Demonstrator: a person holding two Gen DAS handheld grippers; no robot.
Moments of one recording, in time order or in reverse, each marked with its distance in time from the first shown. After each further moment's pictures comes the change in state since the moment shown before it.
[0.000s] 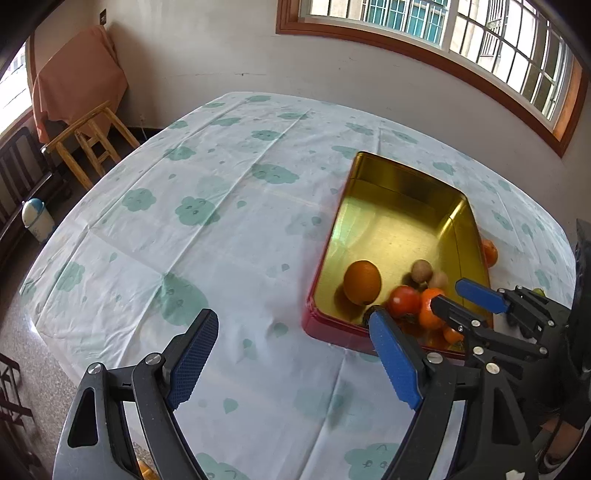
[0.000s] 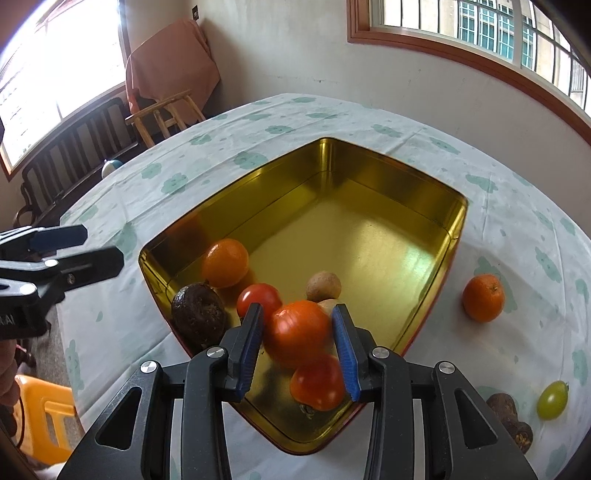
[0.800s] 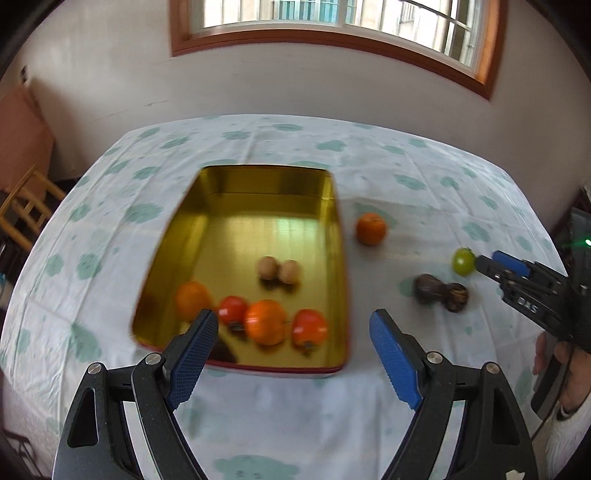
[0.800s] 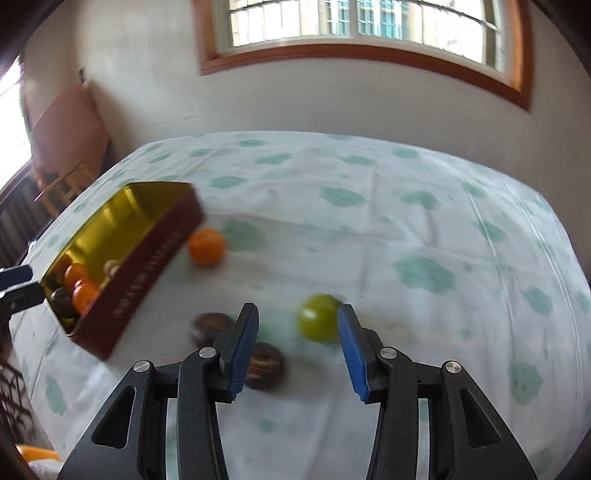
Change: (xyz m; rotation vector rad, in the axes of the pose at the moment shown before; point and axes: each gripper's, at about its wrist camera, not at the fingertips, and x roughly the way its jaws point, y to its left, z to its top) left arm -0.009 -0.140 -0.001 0.272 -0.004 -0.164; right arm -0.103 -0.190 -0.087 0.349 -0.073 -0.297
